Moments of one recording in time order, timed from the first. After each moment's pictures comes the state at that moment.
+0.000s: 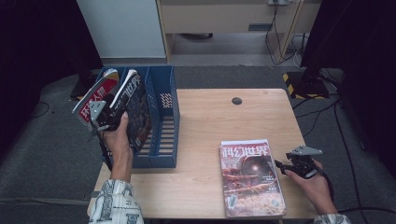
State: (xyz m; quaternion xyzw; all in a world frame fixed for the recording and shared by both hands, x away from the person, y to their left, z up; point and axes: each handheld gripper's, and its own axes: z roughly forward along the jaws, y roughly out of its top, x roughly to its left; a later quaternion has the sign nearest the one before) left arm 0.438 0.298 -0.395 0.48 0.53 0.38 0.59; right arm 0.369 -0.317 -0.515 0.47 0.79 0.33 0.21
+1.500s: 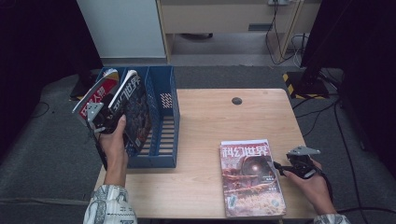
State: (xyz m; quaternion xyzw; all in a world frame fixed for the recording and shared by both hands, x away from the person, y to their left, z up) left arm 0.428 0.307 -0.395 0.49 0.54 0.36 0.57; right arm 0.369 -0.314 -0.518 0.47 0.80 0.32 0.20
